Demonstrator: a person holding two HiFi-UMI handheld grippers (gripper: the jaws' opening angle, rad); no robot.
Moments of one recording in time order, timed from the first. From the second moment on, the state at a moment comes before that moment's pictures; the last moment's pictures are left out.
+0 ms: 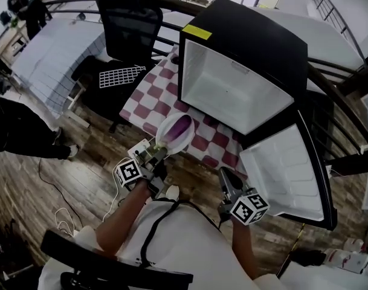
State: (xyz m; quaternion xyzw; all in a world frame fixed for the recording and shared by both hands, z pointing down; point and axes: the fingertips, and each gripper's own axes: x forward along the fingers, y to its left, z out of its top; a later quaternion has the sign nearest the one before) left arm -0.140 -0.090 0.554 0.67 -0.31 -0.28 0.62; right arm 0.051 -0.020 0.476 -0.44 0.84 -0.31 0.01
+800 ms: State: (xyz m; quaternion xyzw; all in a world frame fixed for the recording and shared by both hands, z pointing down) left arm -0.156 -0.124 0.570 0.67 -0.30 -0.25 0.63; right arm 0.025 -0.047 0.485 -0.45 0.83 -0.31 0.00
